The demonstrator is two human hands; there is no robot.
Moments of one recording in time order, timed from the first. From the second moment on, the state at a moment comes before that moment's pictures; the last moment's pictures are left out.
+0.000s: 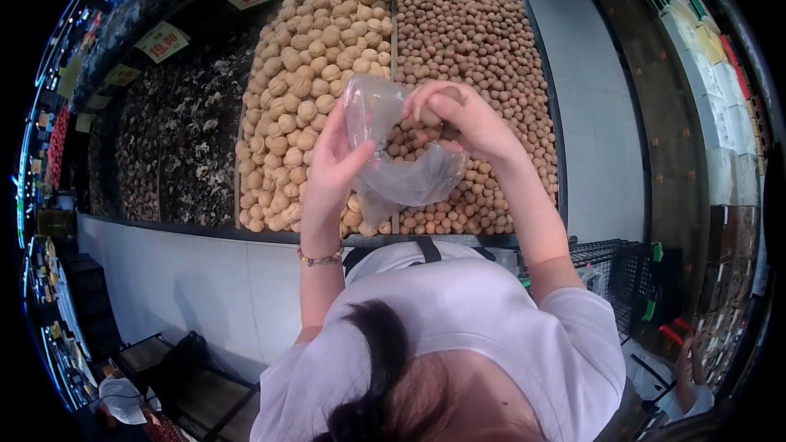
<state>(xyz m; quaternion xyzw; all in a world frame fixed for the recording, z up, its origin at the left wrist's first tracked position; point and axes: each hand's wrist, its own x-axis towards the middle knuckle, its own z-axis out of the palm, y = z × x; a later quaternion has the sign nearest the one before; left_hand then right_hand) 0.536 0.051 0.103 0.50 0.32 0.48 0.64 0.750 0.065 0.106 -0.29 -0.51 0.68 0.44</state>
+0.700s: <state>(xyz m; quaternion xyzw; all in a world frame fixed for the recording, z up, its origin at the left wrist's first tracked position) 0.503 0.037 0.118 0.39 0.29 0.58 0.65 0.810 0.209 0.016 -0.61 -0.72 0.25 0.22</state>
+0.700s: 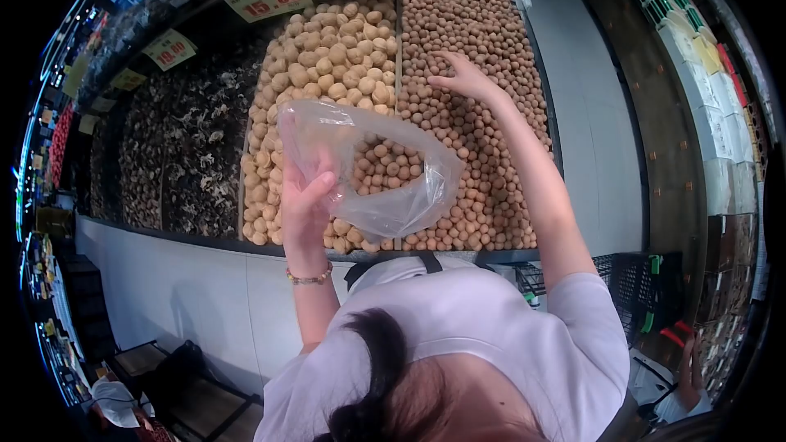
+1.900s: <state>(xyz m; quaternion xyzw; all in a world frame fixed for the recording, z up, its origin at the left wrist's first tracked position) 0.503 0.038 0.113 0.41 0.24 0.56 0.68 0.779 0.202 -0.038 -0.61 -0.64 0.15 0.44</state>
